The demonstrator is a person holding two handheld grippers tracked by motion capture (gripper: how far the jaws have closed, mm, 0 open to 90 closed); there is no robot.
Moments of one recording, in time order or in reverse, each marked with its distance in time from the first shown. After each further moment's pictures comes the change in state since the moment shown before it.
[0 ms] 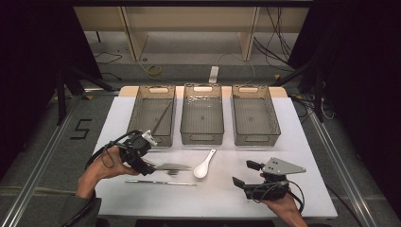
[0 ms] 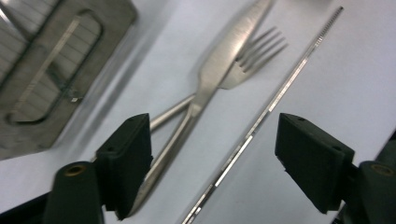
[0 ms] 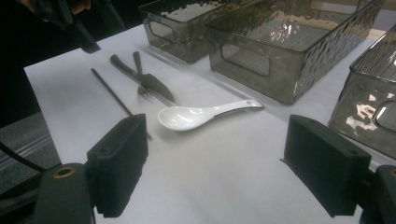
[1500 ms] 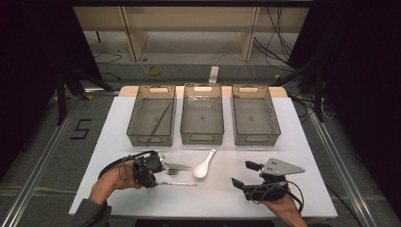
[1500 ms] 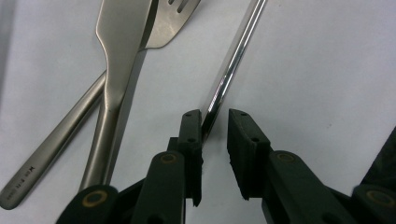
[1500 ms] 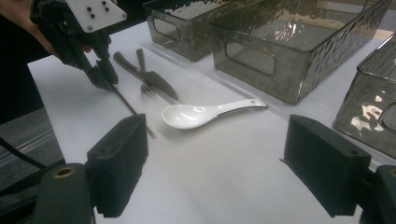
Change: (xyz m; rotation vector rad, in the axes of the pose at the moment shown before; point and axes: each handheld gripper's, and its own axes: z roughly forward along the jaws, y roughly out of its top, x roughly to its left) left arm -0.028 -0.004 0.054 0.213 -0.048 0.227; right arm 0.002 0.000 0.001 0.007 0.011 -0.011
